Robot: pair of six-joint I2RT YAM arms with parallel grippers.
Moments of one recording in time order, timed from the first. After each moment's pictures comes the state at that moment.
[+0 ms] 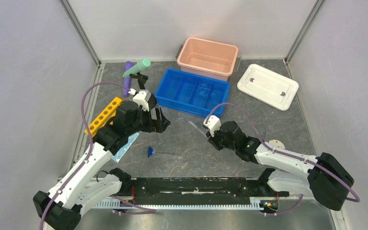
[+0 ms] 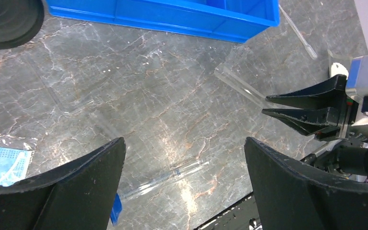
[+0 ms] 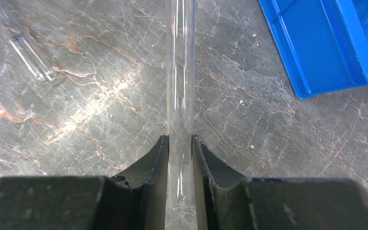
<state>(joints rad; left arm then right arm) -0.52 0.85 0.82 -0.52 0.08 -0.41 0.84 1.13 0.47 0.02 0.02 -0.08</state>
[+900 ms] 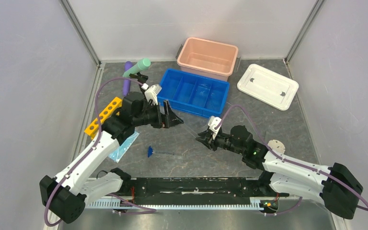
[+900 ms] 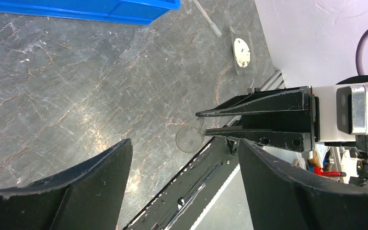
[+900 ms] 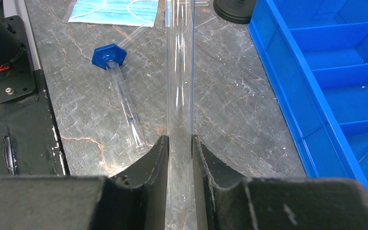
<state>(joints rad) -0.52 1.01 0.90 -0.41 0.46 -0.58 0.91 0.95 0.40 0.34 -0.18 -0.07</state>
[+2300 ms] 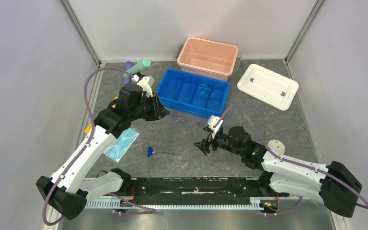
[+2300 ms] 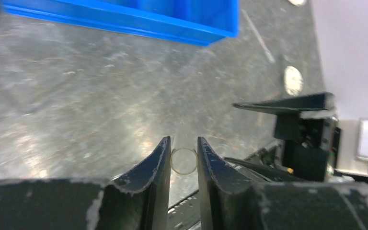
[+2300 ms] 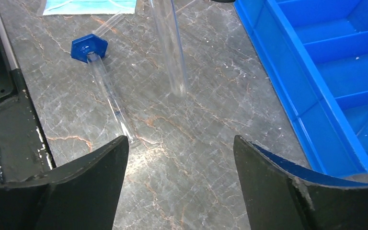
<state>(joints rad) -0.52 1.06 1.08 -0.63 0.24 -0.53 0.93 0.98 0.39 0.34 -0.10 -0.03</state>
